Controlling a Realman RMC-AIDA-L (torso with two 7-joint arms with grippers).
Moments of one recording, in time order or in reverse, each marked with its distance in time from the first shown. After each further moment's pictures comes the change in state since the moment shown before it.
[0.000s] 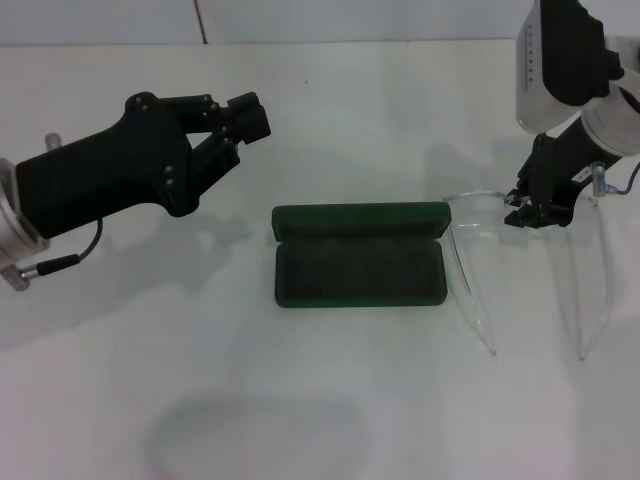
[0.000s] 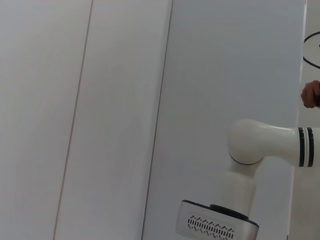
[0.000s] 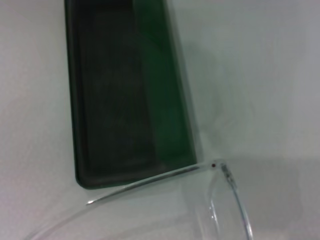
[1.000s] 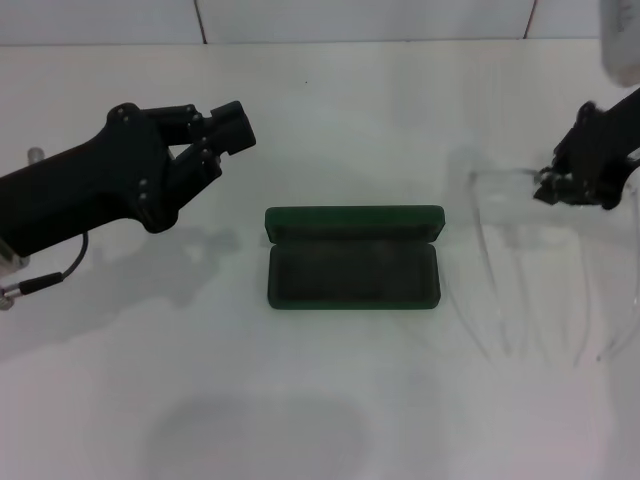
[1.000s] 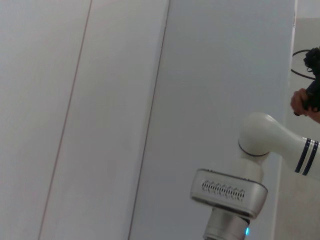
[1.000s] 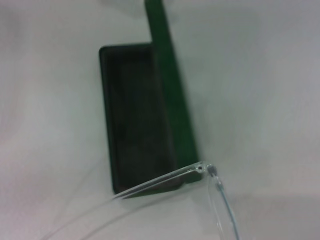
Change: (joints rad) left arm 0.028 0.007 -0.008 -0.006 -0.031 0.075 -0.030; right arm -0.202 -0.003 0.007 -0.506 0.120 -0.315 0.092
